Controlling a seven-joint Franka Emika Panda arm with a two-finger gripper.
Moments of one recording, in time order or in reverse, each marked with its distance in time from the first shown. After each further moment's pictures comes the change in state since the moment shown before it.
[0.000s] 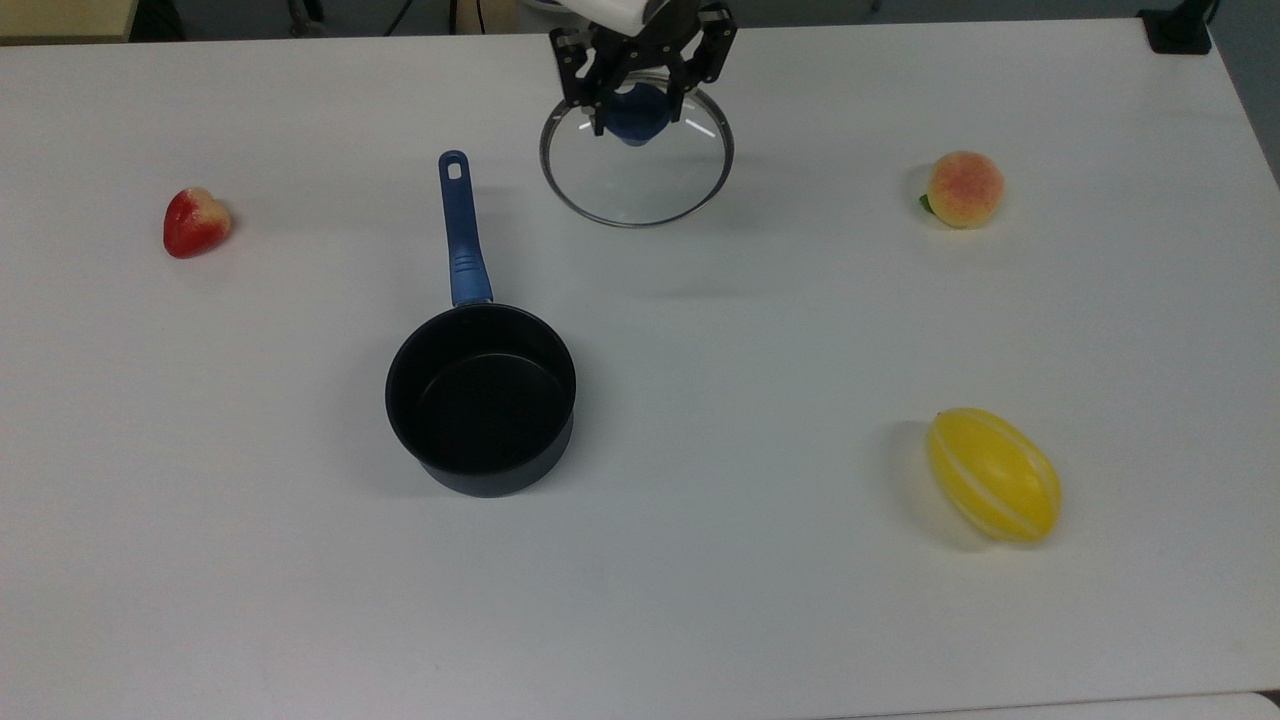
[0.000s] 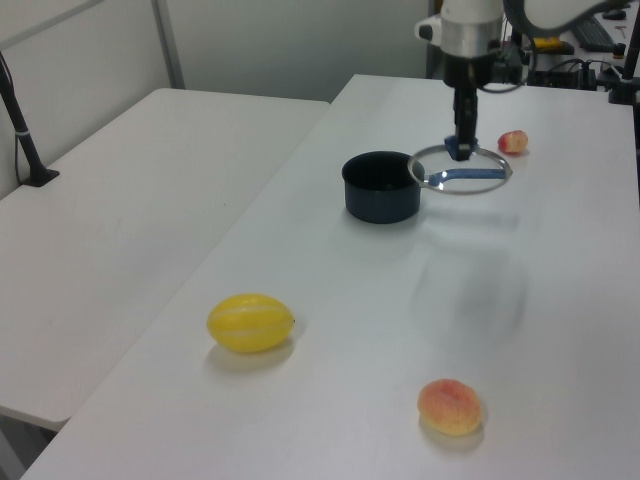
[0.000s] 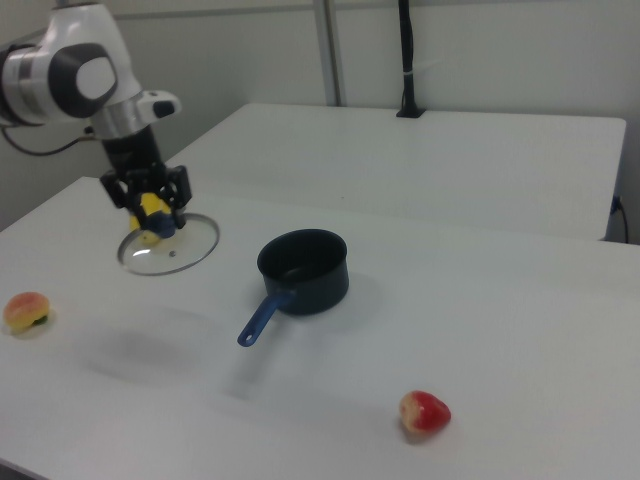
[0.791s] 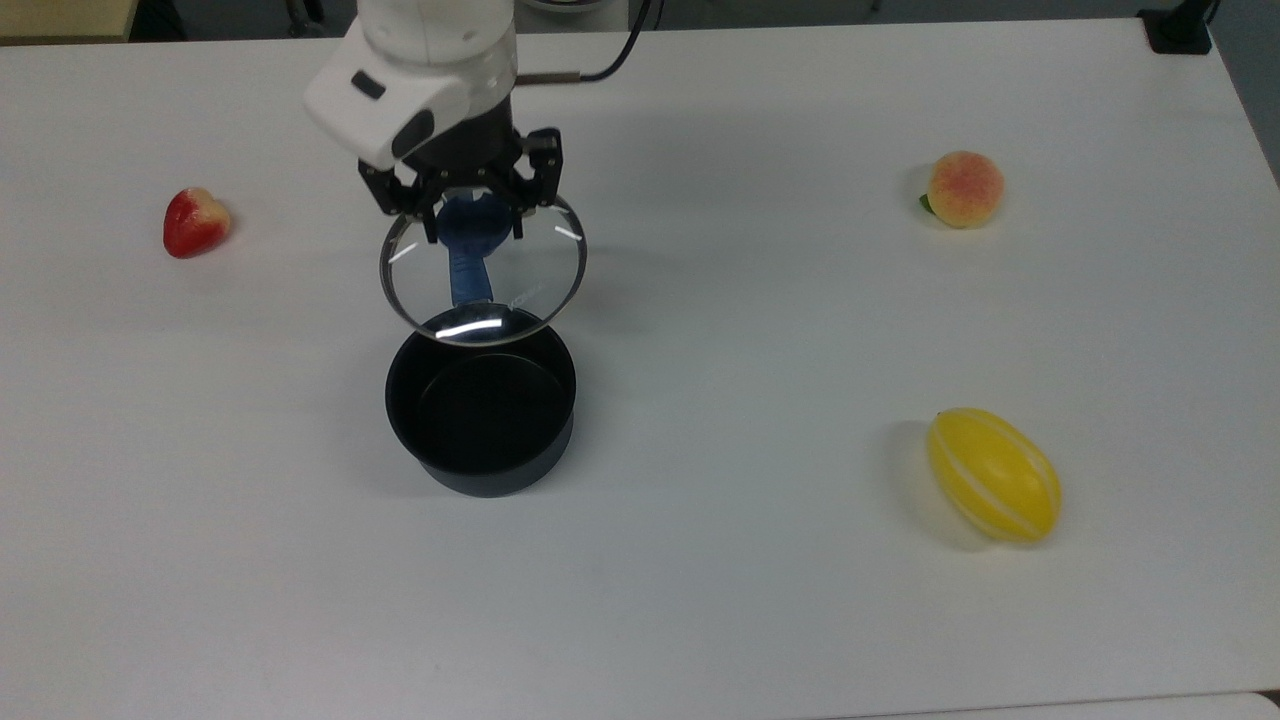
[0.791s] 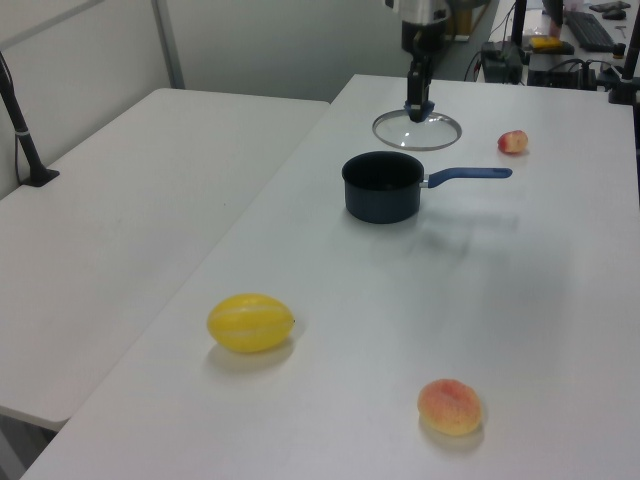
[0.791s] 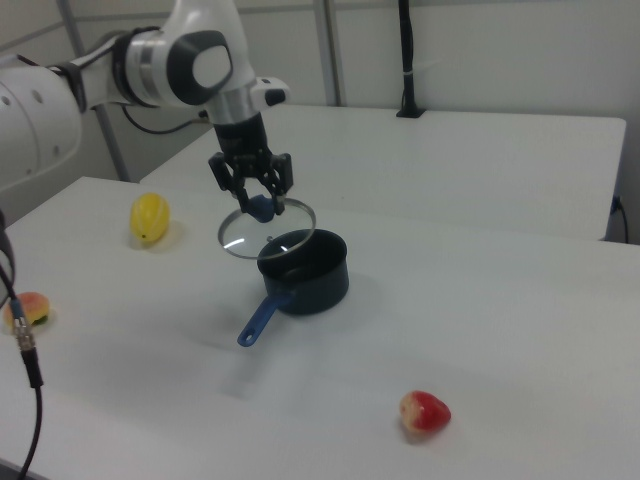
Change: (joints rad) arm -0.017 0.338 -0.186 0.446 0.000 -0.082 -0.055
